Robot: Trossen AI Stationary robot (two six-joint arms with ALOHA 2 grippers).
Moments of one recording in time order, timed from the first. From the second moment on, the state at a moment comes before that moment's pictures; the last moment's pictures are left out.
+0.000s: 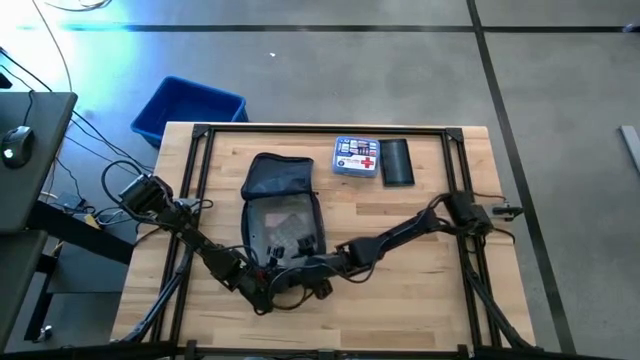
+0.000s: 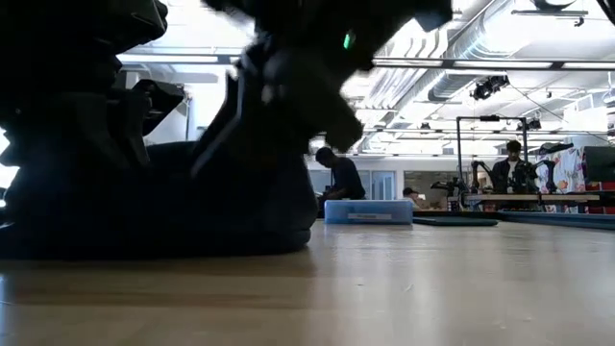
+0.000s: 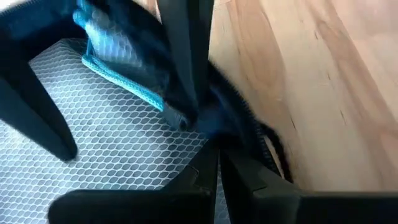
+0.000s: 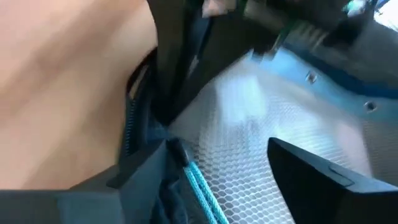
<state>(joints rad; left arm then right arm) -0.65 1.74 0.85 -0.11 -0.51 -0.23 0.33 2.18 1.49 -0.10 0.27 -0.33</state>
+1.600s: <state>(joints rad) -0.75 1.74 0.89 -0.23 -0.83 -0.19 0.28 2.22 1.71 -0.40 0.72 -0.13</state>
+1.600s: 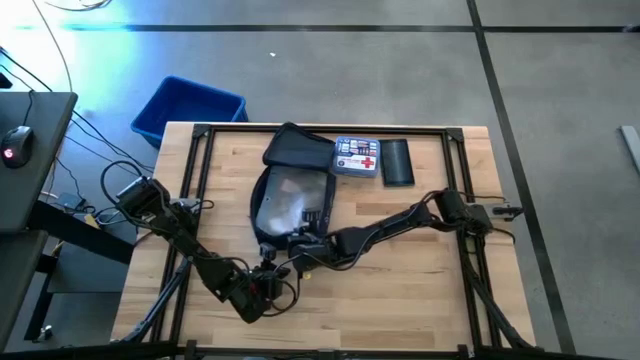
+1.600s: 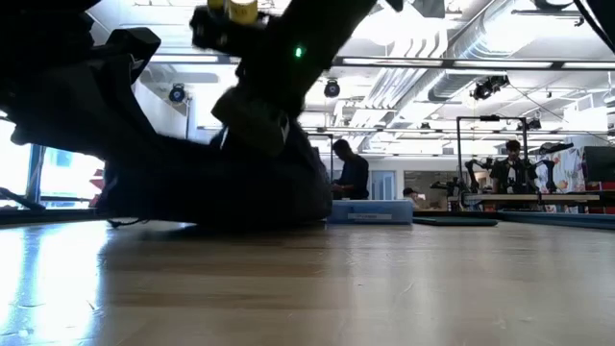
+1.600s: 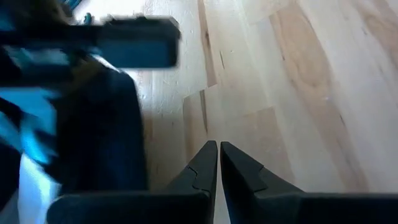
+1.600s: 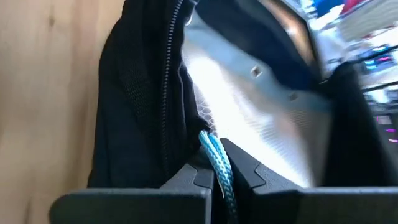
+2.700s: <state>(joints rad) -0.68 1.74 0.96 -0.73 -0.89 -0.60 0.29 2.19 1.70 -0.38 0.54 -0.07</state>
